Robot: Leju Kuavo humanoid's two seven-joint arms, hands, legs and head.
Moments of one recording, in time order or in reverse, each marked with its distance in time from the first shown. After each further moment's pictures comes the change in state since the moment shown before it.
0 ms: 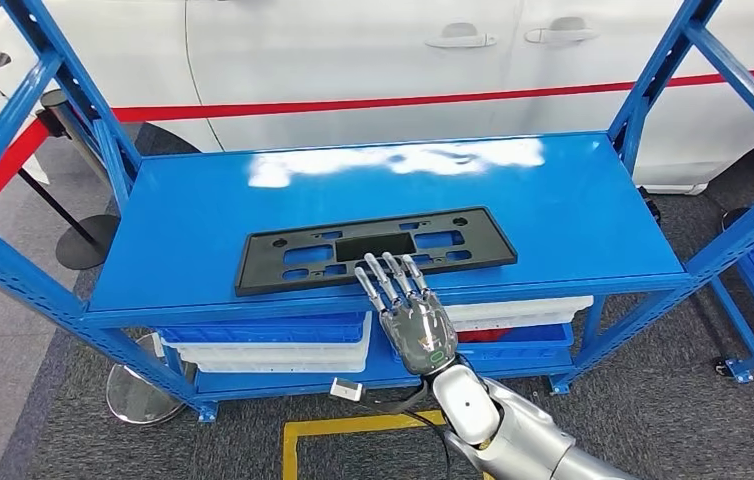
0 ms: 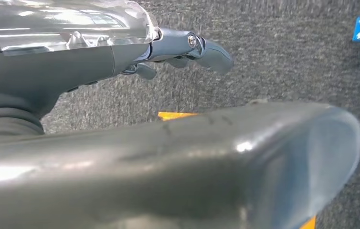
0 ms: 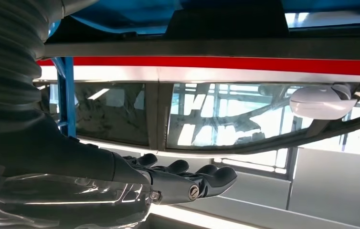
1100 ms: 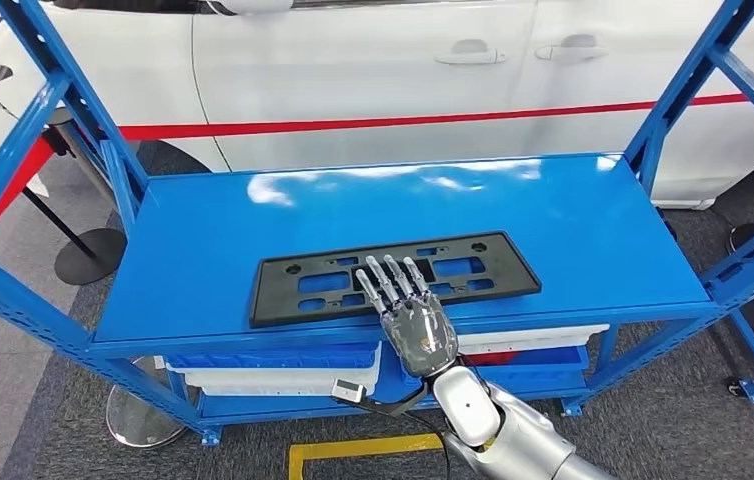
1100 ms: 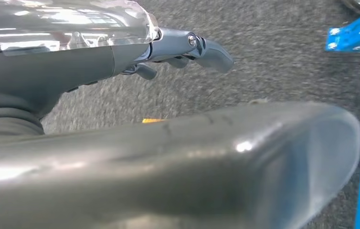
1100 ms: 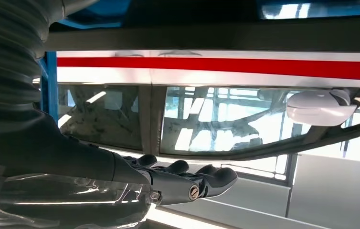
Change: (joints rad) left arm 0.002 0.006 0.001 0.002 -0.008 -0.008 0.009; right arm 0.029 0.022 -0.061 0.002 0.000 0.022 -0.056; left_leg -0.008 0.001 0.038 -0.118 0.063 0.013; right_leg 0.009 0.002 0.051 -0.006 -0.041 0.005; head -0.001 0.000
